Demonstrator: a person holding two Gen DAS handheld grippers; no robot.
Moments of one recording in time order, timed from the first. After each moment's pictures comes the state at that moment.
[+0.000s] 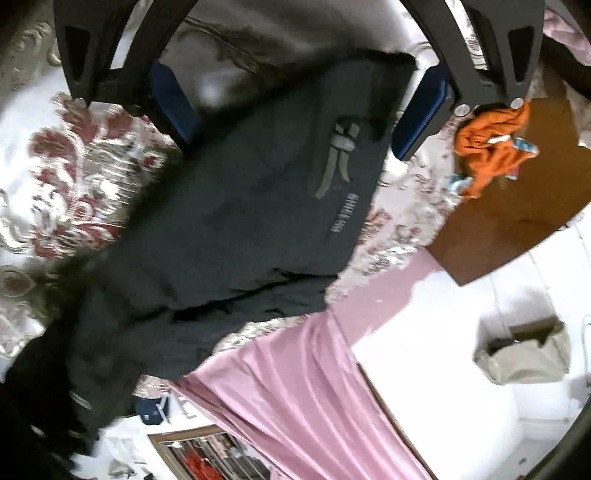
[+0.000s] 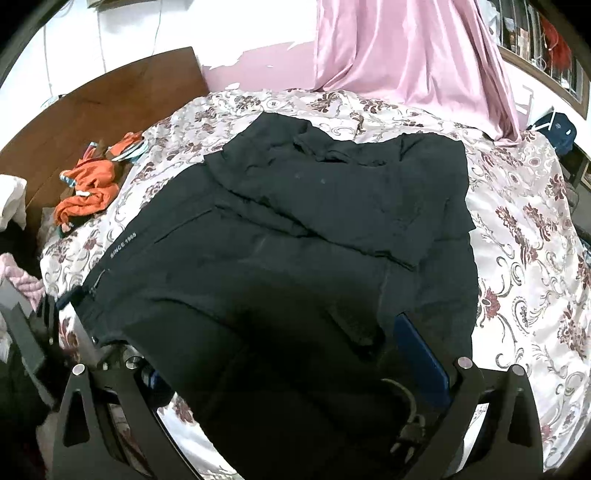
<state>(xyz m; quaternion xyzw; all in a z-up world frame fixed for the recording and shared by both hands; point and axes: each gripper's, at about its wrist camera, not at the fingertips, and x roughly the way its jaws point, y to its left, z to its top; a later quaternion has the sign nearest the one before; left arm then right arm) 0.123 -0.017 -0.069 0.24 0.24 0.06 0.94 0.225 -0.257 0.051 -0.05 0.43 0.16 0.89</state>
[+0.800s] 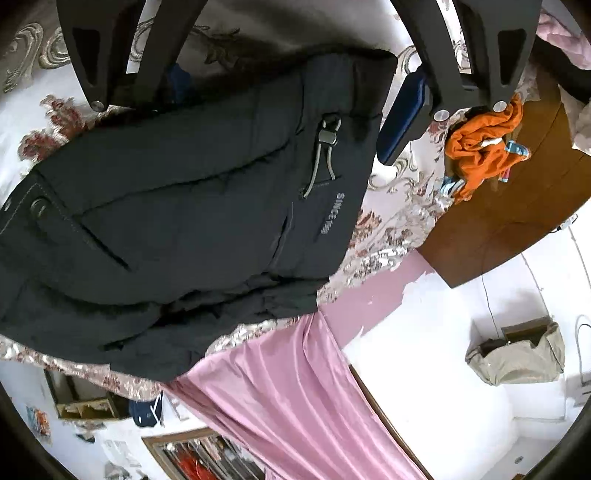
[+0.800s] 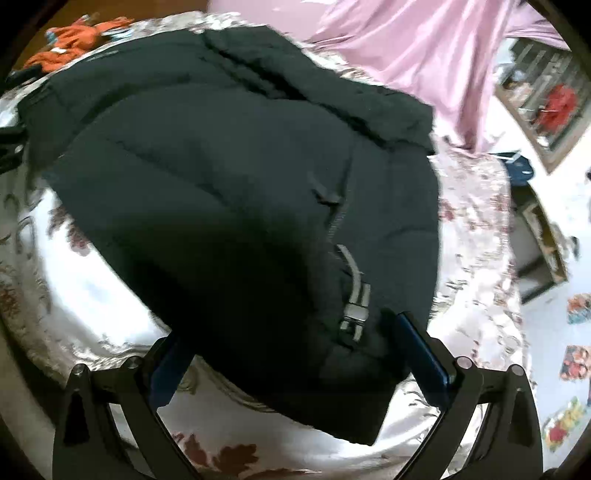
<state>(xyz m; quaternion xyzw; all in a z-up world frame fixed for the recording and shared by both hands) 0.122 -0.018 -0.073 0.24 0.25 0.07 0.93 0.133 -0.249 -0.050 -0.24 0.45 0.02 0.86</state>
